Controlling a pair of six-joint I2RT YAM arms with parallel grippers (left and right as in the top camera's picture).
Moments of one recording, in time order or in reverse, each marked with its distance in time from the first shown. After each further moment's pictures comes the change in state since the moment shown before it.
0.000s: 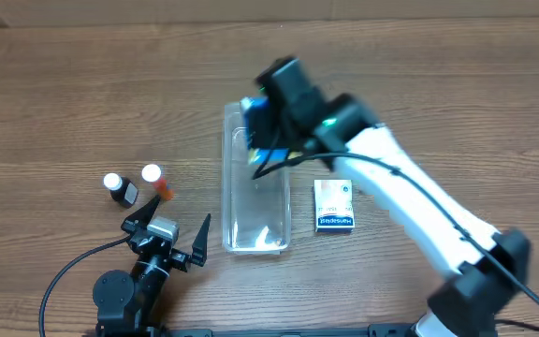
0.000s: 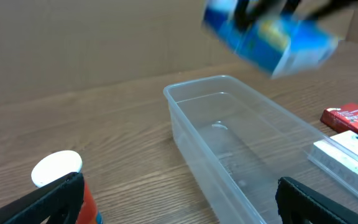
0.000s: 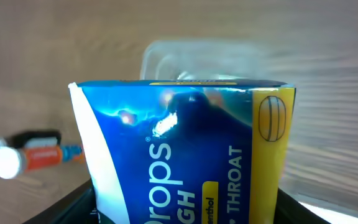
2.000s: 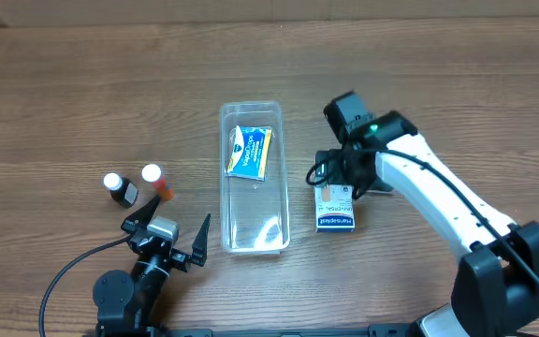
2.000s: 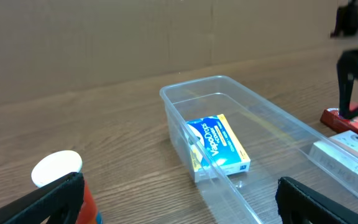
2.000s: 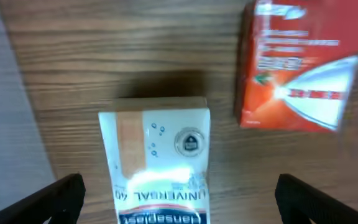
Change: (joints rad) left arm 0.000 0.000 0.000 0.000 0.000 0.000; right arm -0.259 -0.111 -0.433 -0.116 0.011 -0.072
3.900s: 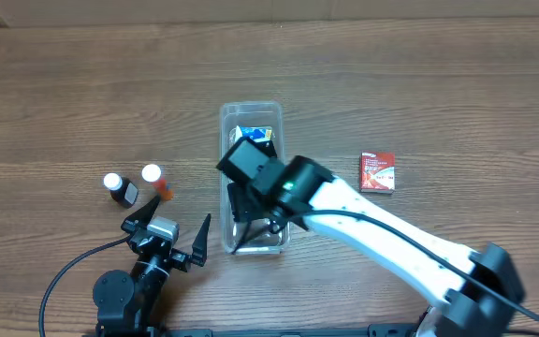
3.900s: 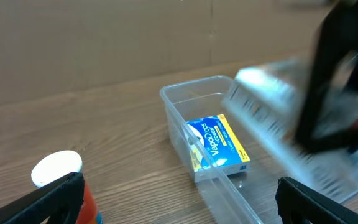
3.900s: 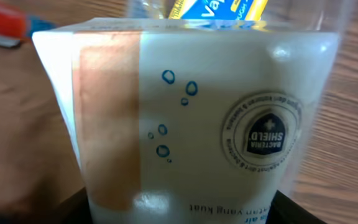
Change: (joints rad) left arm 0.000 0.000 0.000 0.000 0.000 0.000; right arm 0.484 0.047 0.208 0.070 0.019 0.219
